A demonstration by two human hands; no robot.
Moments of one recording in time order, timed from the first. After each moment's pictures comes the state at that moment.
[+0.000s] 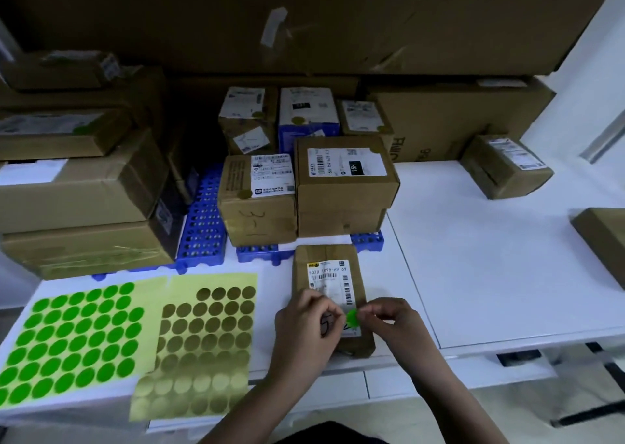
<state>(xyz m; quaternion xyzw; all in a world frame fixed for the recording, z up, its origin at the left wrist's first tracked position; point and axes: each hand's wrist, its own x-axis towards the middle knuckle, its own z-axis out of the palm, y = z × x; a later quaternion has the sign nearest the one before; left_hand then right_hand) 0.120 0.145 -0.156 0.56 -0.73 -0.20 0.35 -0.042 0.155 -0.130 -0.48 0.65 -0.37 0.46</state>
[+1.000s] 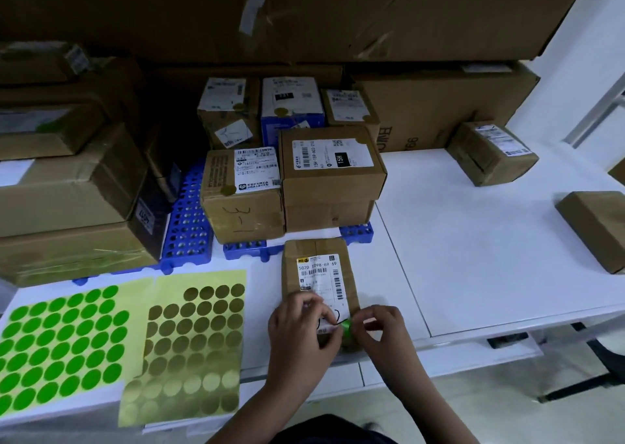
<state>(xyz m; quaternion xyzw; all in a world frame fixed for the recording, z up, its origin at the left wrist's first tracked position) 0.112 0.156 -0.186 0.57 -0.74 -0.14 0.33 -0.041 0.180 -0.161 -0.51 0.68 -0.34 0.39</state>
